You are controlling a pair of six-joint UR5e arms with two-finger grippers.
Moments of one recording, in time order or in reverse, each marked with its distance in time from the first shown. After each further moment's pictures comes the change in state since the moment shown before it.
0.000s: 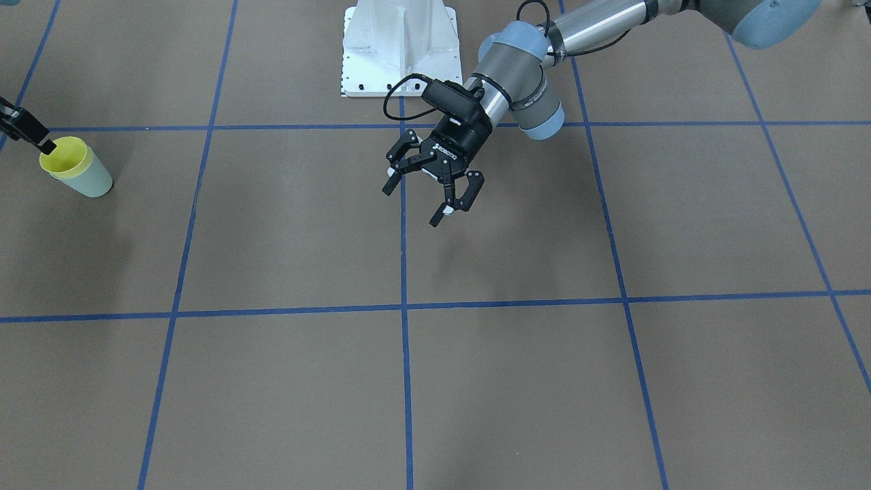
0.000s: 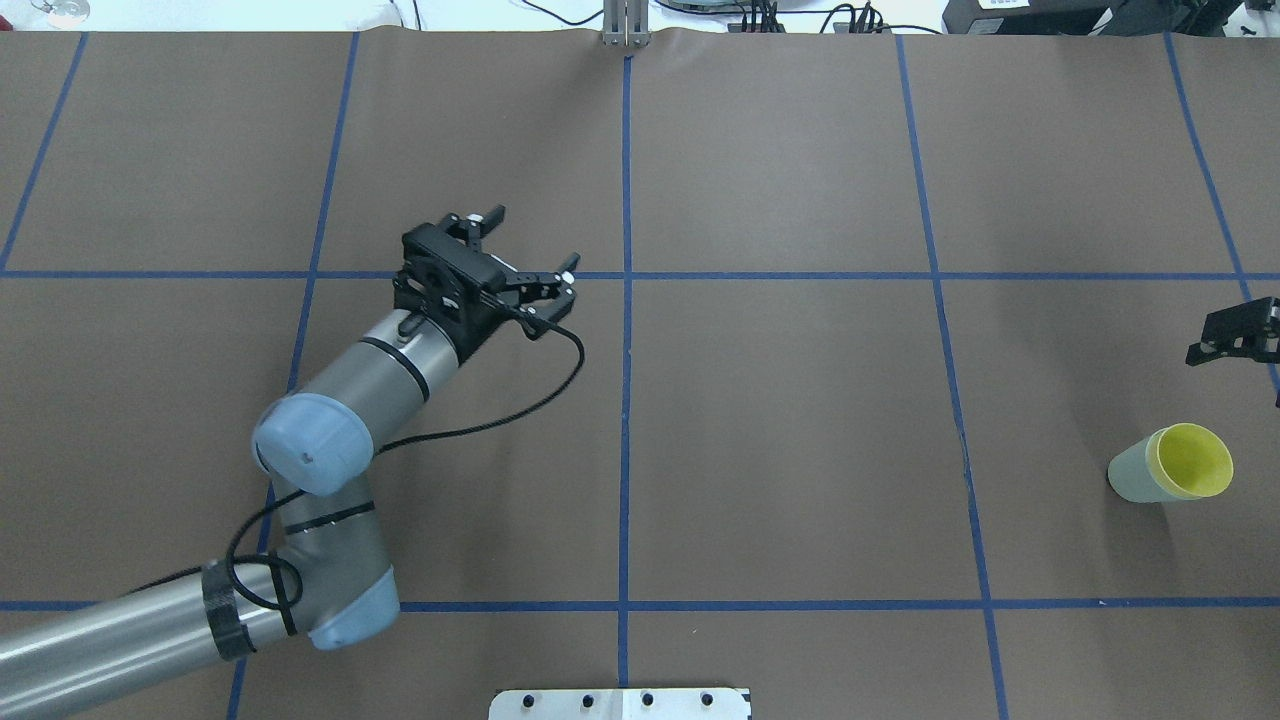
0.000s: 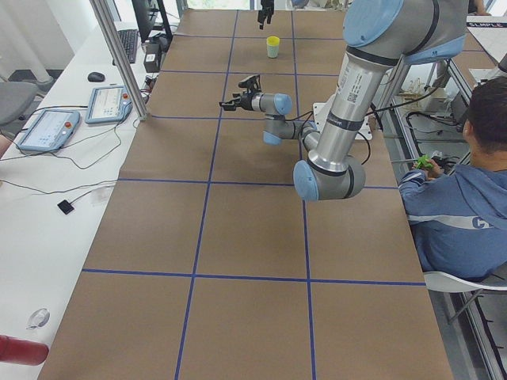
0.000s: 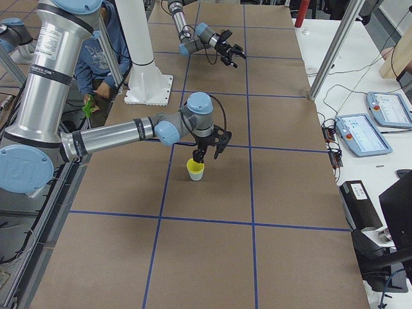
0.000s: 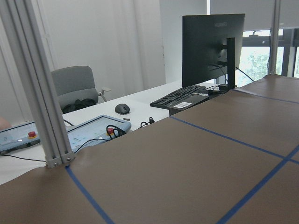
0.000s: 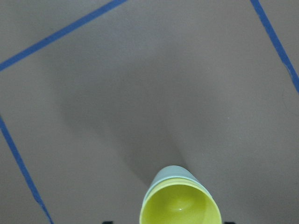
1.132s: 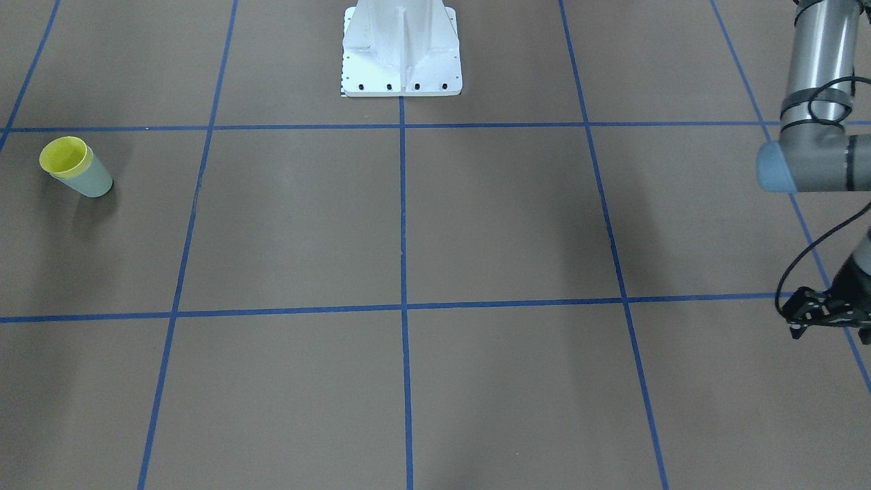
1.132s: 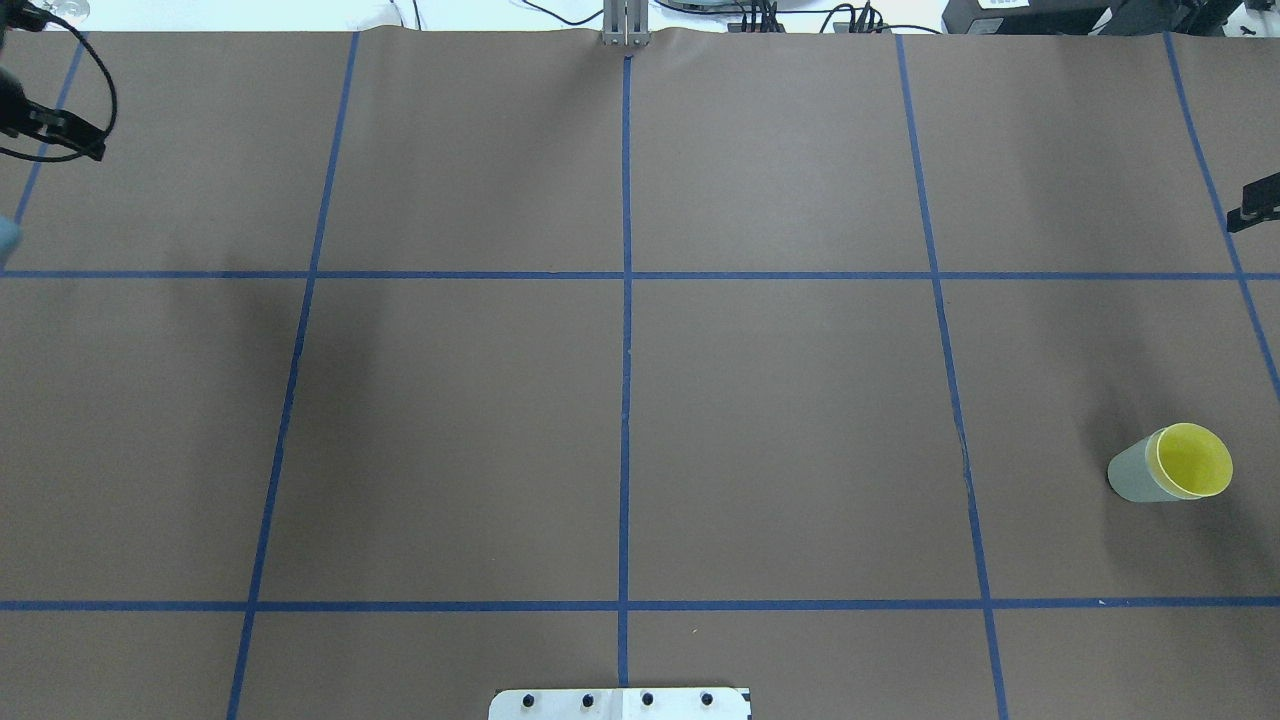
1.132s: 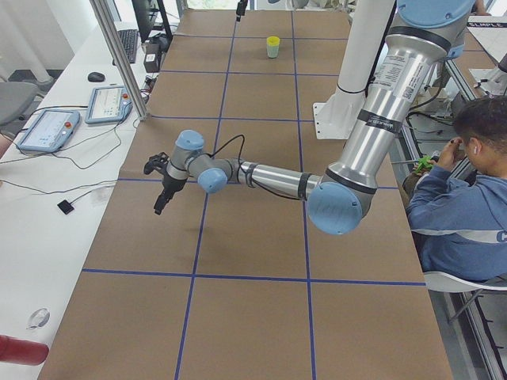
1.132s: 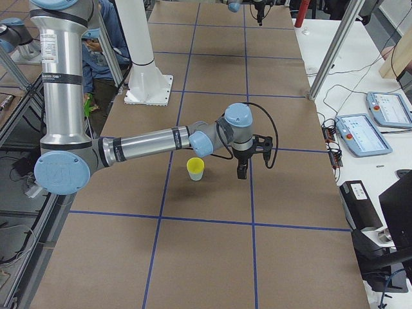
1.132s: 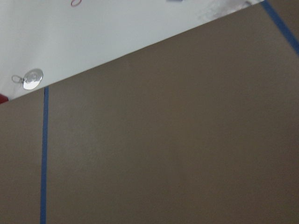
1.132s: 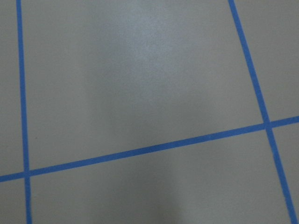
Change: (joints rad) left arm -0.813 0.134 0.194 0.828 -1.082 0.151; right arm 0.223 0.269 -0.312 -0.072 0.011 -0.536
